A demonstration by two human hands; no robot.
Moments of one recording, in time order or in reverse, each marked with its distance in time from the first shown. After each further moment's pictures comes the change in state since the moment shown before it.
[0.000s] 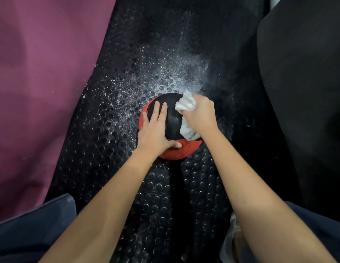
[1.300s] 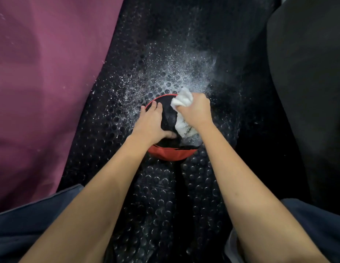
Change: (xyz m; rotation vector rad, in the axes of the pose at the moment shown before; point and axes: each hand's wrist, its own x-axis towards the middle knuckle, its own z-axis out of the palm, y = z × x) left_hand -0.001 -0.016 -0.028 0.112 -0.069 0.033; right_hand -0.006 -0.018 0.018 0.174 -0.035 0.060
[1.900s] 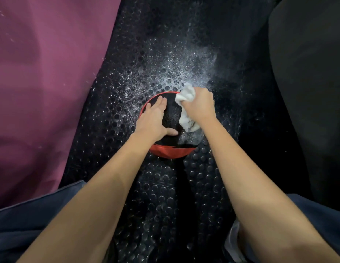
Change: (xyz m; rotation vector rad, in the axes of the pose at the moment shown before) left_hand -0.003 0.006 0.002 -0.060 0.004 -0.043; right_hand 0.003 0.003 -0.007 -0.121 0.012 -0.013
